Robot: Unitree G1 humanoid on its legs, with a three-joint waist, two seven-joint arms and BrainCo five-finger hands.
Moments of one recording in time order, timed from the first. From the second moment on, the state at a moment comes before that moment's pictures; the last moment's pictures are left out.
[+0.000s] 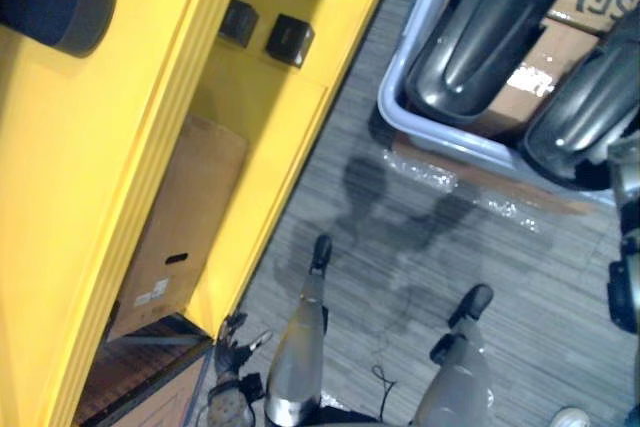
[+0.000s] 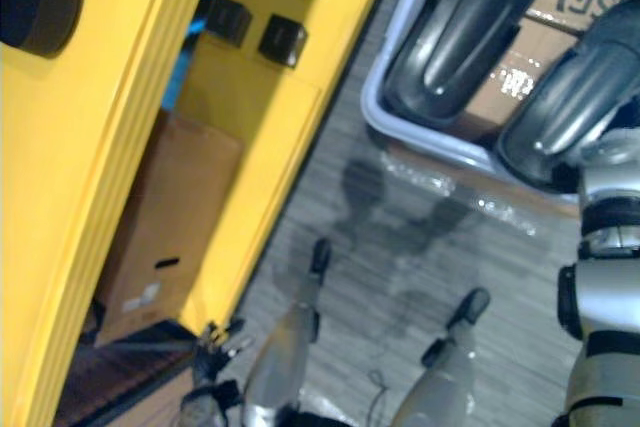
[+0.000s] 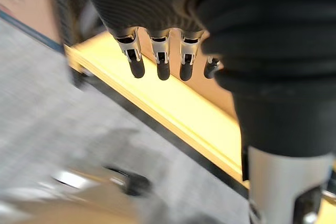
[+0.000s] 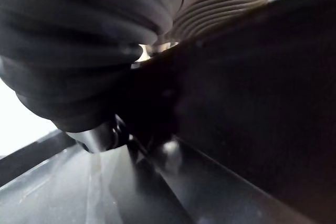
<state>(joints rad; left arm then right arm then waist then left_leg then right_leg) 0.13 0.10 -0.24 0.61 -0.35 -0.46 0.32 -1.09 -0.89 0.16 1.13 0.00 0.27 -0.64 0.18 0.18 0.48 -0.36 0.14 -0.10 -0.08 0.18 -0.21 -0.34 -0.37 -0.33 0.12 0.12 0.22</state>
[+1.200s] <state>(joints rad) -0.49 0.22 -0.44 0.22 -0.32 0.05 0.12 -0.94 -0.61 0.23 0.60 -0.37 -0.05 -0.63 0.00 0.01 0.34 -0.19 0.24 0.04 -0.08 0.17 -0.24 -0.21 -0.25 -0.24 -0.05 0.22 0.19</state>
